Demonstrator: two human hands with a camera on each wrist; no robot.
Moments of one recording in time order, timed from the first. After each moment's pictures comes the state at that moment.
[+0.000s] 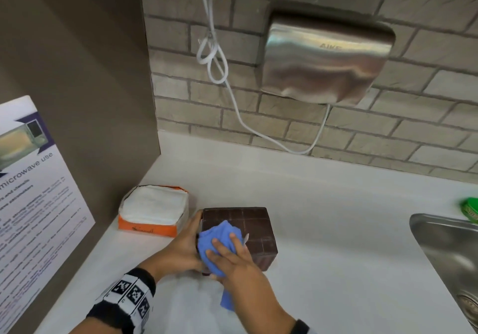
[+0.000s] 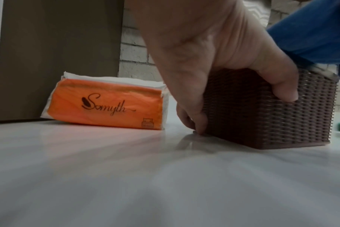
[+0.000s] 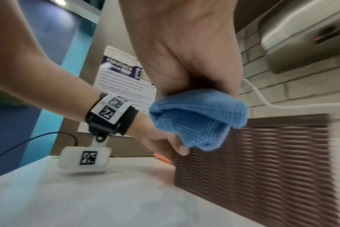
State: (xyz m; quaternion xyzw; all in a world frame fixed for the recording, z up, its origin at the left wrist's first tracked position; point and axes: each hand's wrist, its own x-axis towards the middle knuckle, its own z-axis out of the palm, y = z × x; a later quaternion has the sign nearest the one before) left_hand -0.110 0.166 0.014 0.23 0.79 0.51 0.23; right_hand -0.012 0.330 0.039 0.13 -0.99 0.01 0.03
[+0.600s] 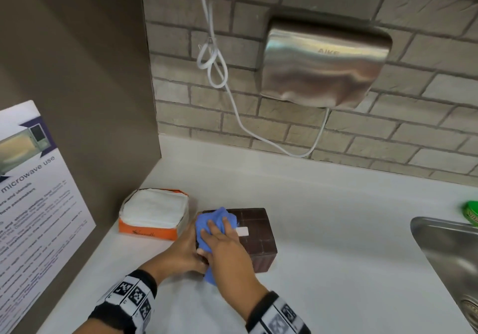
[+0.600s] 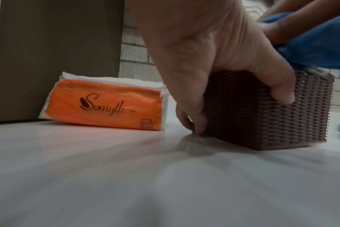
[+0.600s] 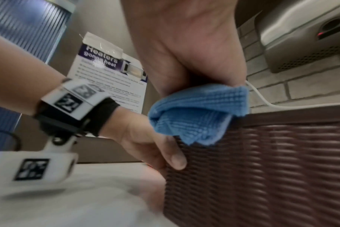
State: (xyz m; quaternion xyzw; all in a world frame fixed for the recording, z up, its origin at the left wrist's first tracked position) left_hand -0.107 0.170 0.021 0.23 0.79 0.53 0.23; right_hand -0.058 0.306 0.046 0.14 -0.99 0.01 -0.08
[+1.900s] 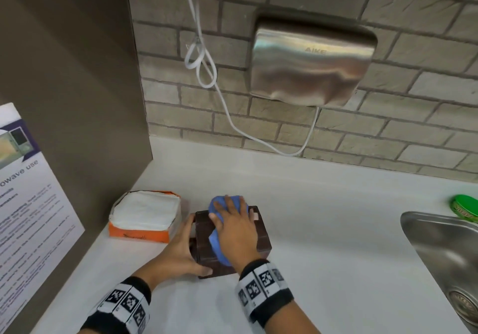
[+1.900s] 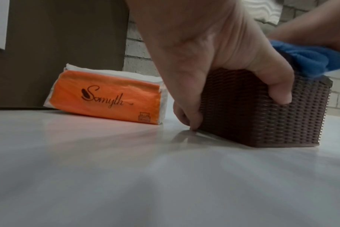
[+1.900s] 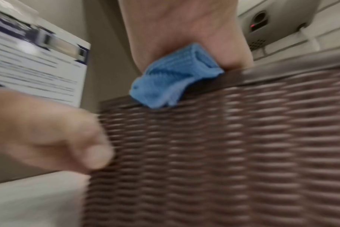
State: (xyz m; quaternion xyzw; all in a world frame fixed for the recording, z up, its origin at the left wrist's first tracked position) left_hand -0.107 0.175 0.009 0.21 0.79 0.53 0.22; right_hand -0.084 0.338 0.063 -0.05 -0.99 0.16 0.00
